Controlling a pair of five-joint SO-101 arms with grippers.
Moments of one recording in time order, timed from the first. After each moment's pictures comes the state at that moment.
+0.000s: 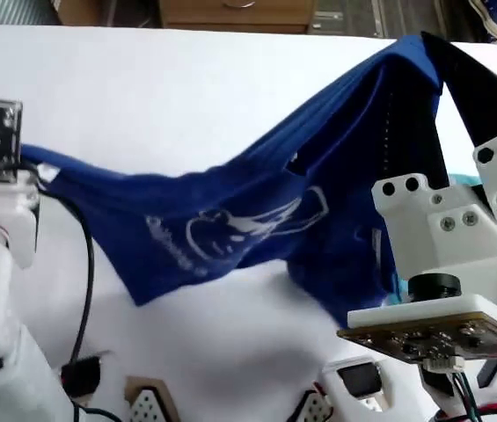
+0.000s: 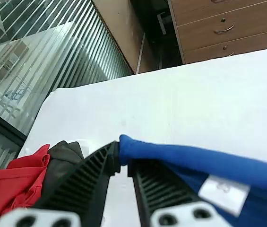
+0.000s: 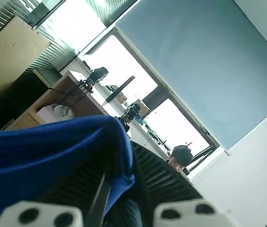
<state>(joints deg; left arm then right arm) -24.1 -48.4 -4.5 86.2 -18.4 -15.6 -39.1 -36.0 69.3 49.4</state>
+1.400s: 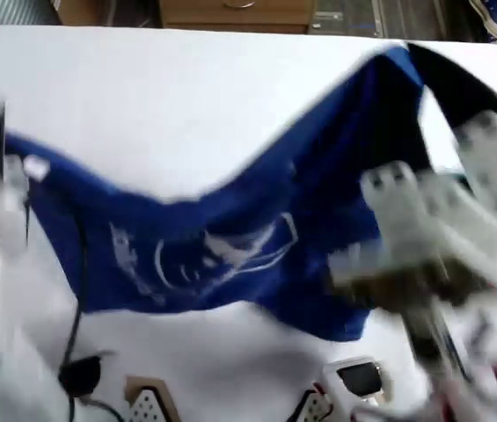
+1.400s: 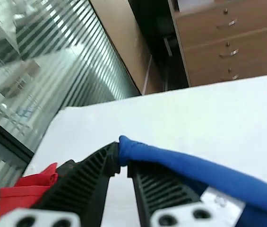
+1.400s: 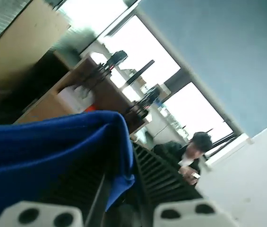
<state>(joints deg) -23.8 -40.9 -10.0 82.5 -18.2 -15.9 -30.7 -40.6 76.0 49.4</state>
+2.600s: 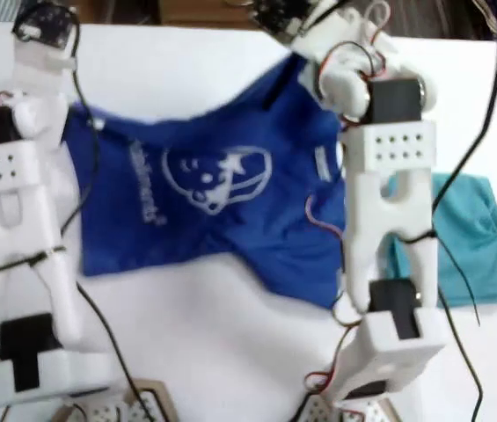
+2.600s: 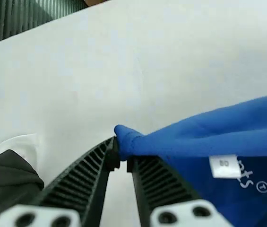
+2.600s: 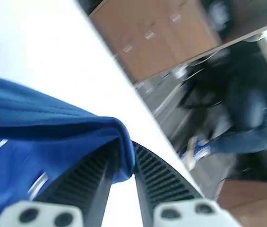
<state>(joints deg) -20.6 -4.6 -9.5 72.8 -25.2 -10.4 10.8 -40.4 76.0 54.1</state>
